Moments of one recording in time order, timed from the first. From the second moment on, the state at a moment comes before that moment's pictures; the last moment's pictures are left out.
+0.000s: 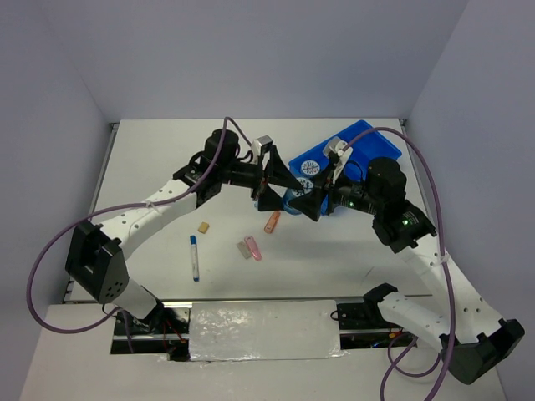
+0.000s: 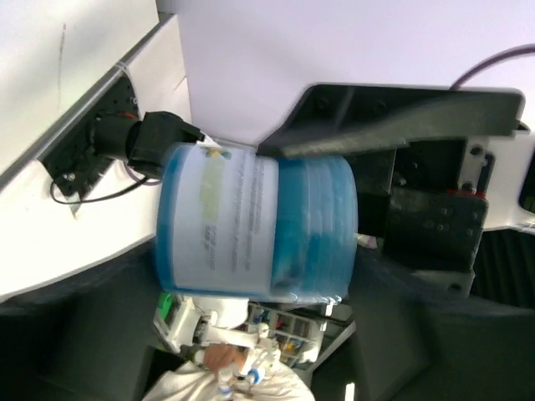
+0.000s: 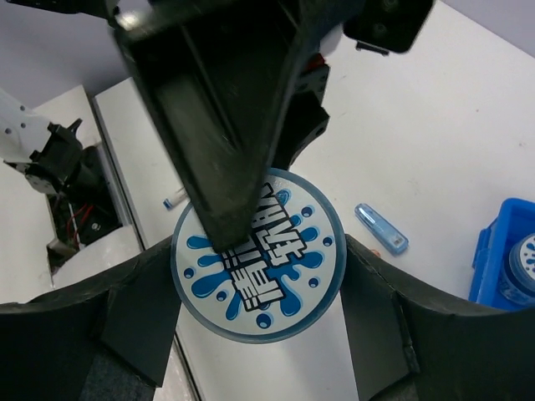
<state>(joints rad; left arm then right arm) -0.62 1.53 1.27 -0.07 0.93 -1.37 0.45 0.89 1.00 -0.31 -0.60 0.04</state>
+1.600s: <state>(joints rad) -0.23 1.28 1.45 -1.08 -0.07 -0.54 0.30 1.49 0.96 -0.07 0.19 0.24</state>
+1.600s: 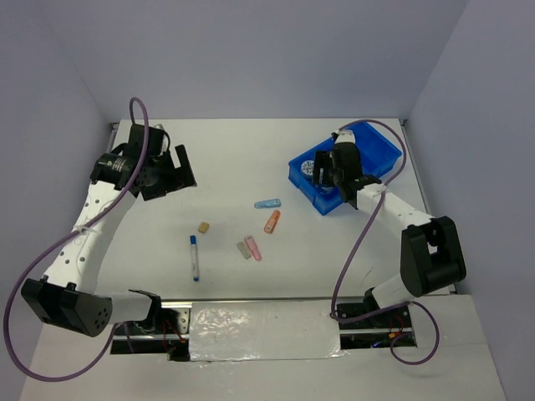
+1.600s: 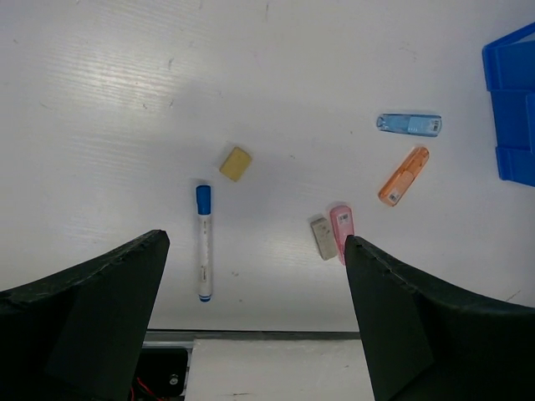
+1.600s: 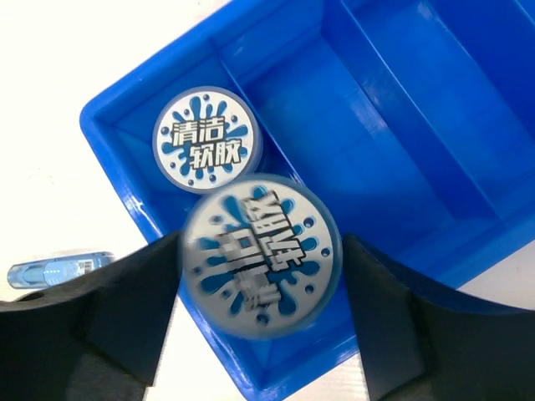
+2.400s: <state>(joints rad) -0.13 1.26 1.39 -1.12 -0.13 -0.50 0.79 1.57 1.25 -0.47 0.39 0.58</state>
